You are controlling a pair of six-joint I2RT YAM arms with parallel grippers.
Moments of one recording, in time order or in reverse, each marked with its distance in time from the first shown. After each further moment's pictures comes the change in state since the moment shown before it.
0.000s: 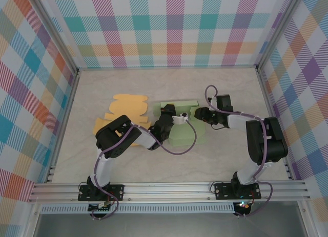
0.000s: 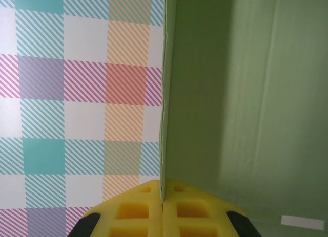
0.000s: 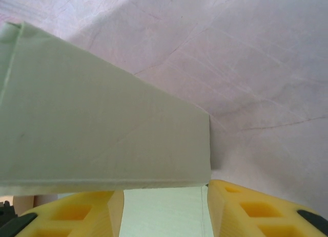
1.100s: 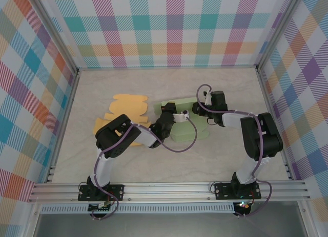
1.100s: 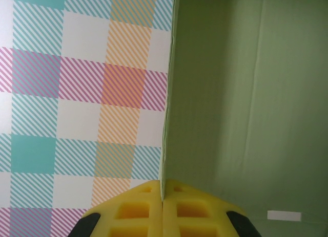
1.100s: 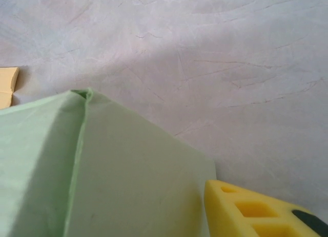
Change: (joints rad) left arm 0.000 0.001 0.043 -0.051 0.021 -0.079; right arm 0.065 0.069 0.043 0.188 0.203 -0.102
